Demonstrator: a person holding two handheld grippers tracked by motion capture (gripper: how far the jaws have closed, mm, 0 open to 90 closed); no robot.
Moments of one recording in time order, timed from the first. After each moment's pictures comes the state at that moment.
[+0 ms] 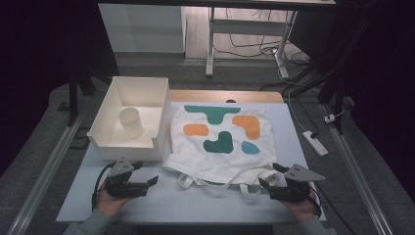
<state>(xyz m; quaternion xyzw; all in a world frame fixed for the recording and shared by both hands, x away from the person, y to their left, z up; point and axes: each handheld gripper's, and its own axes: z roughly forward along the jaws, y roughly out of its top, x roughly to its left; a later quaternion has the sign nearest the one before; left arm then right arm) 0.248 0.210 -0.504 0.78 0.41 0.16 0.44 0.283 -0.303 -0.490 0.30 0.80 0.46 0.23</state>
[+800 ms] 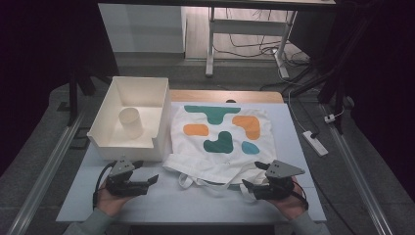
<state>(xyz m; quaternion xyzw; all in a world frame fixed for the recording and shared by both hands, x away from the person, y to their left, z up) 0.250 0.208 -0.506 0.79 0.40 0.17 0.44 0.286 -0.252 -0.473 0.23 0.84 0.44 0.20</state>
